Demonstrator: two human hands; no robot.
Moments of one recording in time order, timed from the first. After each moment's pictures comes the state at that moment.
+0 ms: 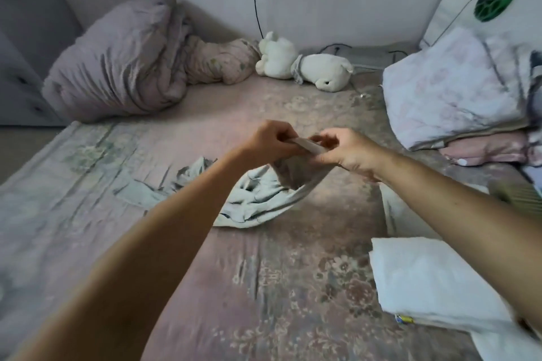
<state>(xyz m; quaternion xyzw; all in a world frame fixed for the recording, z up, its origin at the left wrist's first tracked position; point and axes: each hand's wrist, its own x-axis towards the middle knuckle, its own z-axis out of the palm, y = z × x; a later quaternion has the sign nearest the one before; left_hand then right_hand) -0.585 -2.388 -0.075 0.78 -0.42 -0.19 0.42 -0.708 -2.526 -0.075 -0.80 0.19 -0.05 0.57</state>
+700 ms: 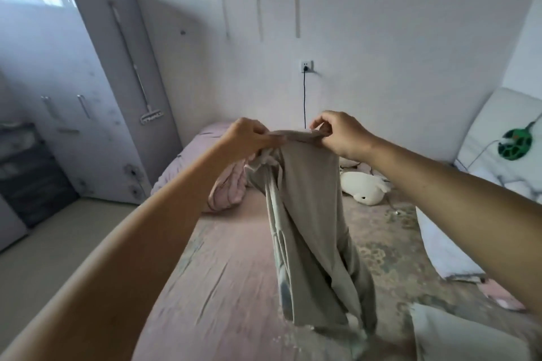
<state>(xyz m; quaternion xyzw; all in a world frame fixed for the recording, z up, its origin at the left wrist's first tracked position) -0.557 -2.309 0.335 0.83 -0.35 0.01 0.43 -0.637 -2.505 0.322 -0.92 0.04 -0.23 0.31</state>
